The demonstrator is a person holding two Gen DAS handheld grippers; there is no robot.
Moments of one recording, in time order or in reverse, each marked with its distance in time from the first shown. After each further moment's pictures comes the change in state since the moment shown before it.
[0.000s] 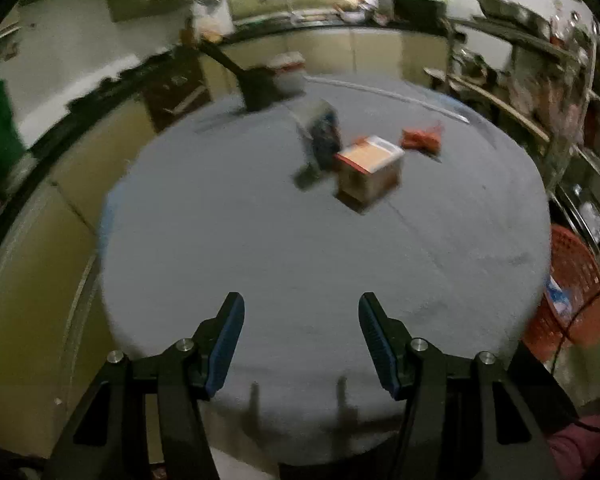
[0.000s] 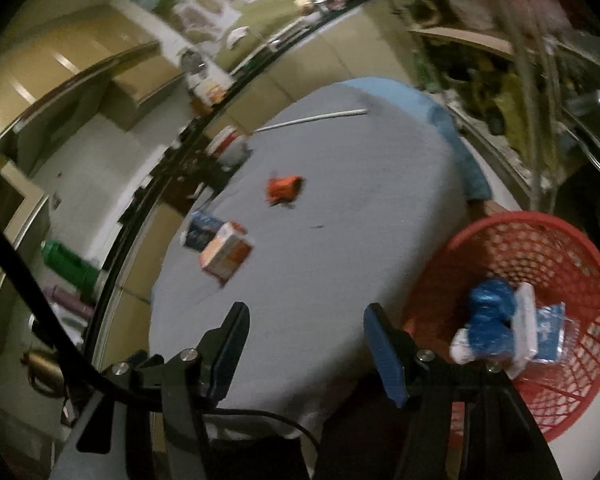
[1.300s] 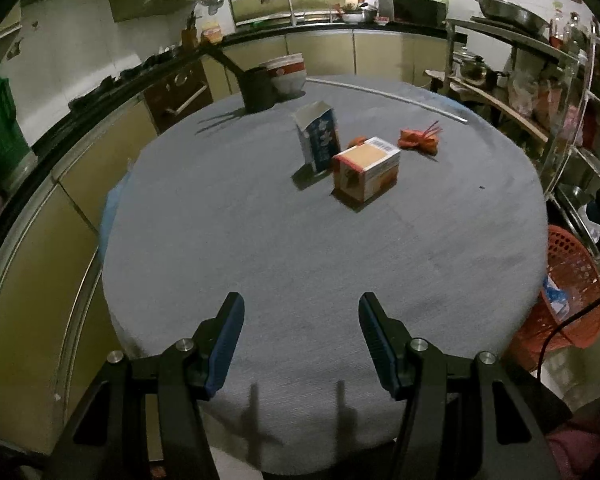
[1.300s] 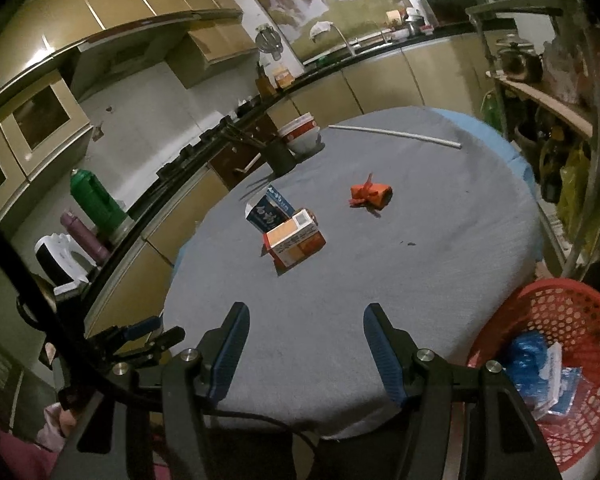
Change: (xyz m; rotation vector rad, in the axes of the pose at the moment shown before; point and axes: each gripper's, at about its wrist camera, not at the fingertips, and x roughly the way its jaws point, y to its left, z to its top) left arm 0.005 -0.008 -0.006 0.003 0.024 -0.009; right arm 0.024 0.074 -0.012 -0.251 0.008 0.041
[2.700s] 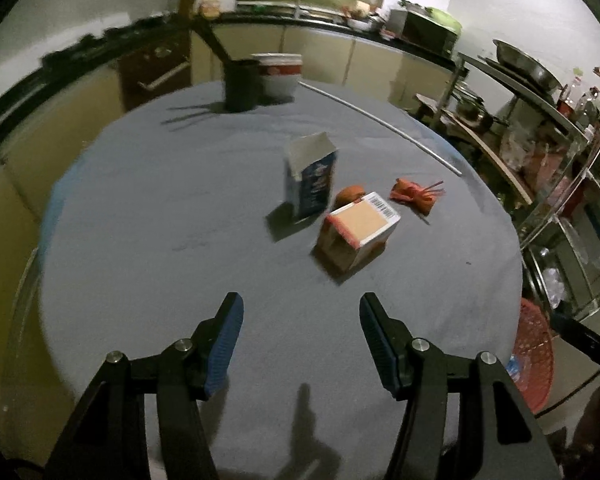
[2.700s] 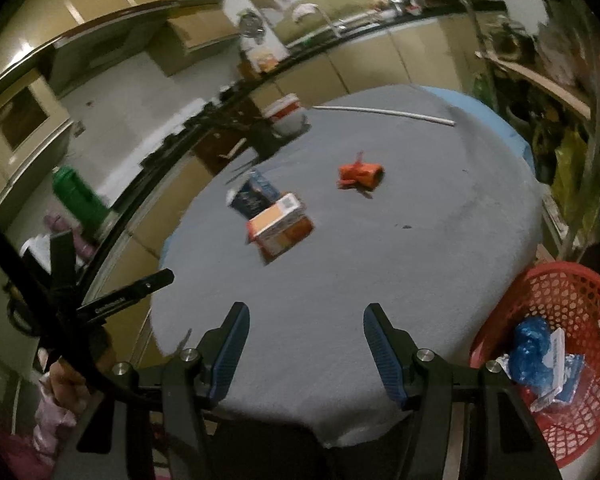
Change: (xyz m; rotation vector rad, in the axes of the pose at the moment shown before) left arm 0.063 0.020 0.085 -0.147 0.033 -0.231; right arm 0.031 -0.017 0.015 0.058 0.058 -0.054
